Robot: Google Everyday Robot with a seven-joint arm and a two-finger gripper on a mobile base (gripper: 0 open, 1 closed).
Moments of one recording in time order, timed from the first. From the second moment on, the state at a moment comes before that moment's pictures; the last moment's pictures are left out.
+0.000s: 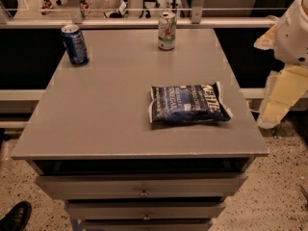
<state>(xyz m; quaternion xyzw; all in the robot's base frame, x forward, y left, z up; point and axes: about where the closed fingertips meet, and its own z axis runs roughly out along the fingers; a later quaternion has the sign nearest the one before) 0.438 -0.217 0.976 -0.60 0.78 -0.03 0.16</state>
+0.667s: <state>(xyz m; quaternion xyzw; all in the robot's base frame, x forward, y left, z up) 0.448 -0.215 0.968 -0.60 0.78 -0.03 0.17</state>
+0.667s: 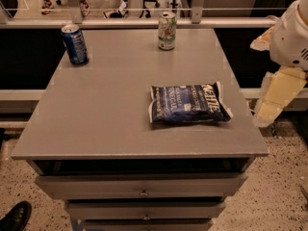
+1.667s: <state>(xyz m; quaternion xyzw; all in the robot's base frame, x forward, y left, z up) 0.505 -0.189 0.878 -0.61 0.75 0.03 0.23</state>
